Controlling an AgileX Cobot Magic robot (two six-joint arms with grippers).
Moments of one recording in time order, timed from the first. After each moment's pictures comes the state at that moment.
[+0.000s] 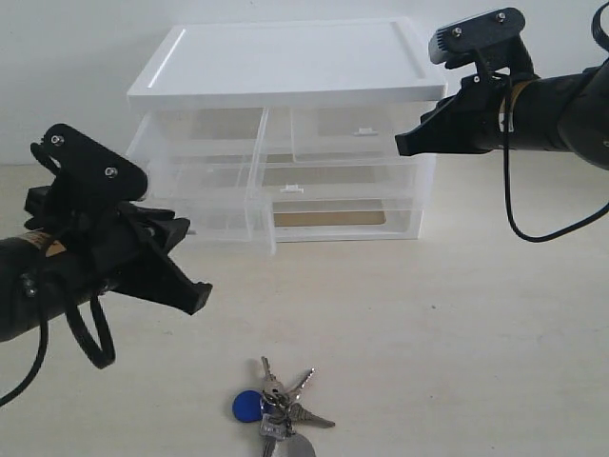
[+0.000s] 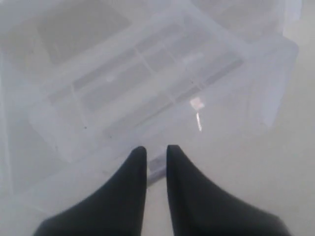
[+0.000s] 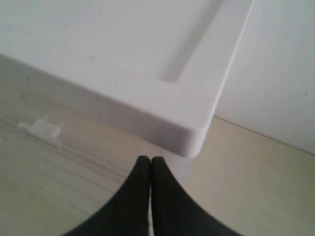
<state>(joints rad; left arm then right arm) -0.64 1.46 -0.55 -0.55 -0.46 0.70 0.24 1.73 -1.08 -0.64 -0.18 0.47</state>
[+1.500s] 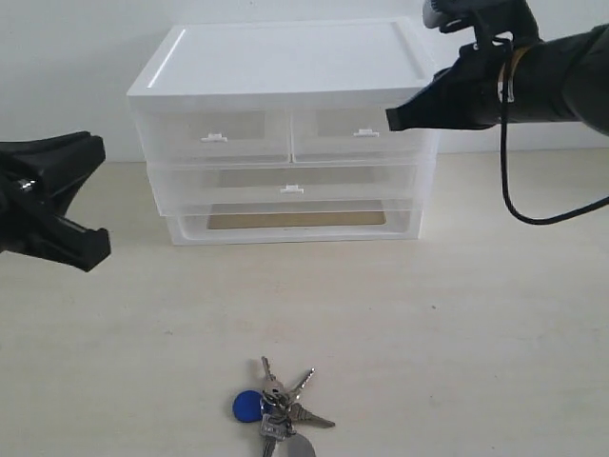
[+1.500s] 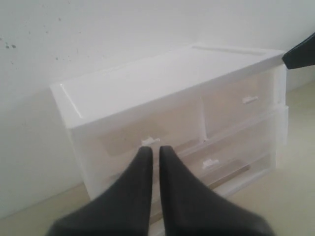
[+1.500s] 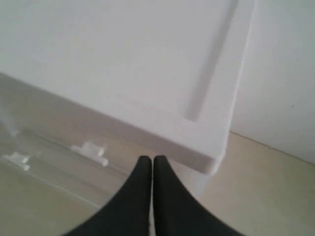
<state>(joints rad) -0.40 1.12 -0.35 0.07 -0.67 0.10 0.34 1.60 -1.09 -0.62 0.00 0.50</state>
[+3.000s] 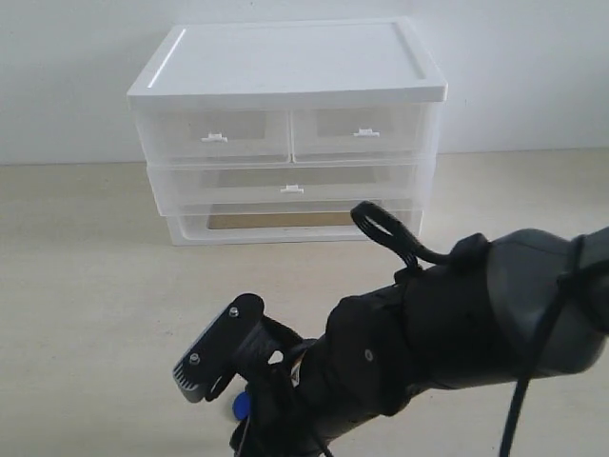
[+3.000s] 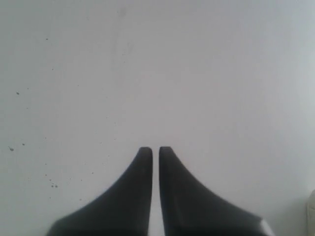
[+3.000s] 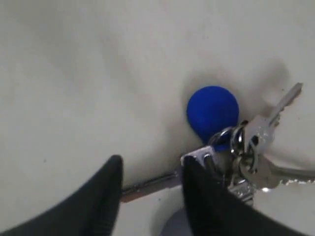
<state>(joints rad) -0.40 0.14 -0.22 0.09 -0.36 -0.15 0.96 1.82 -0.89 0.45 0.21 -0.52</state>
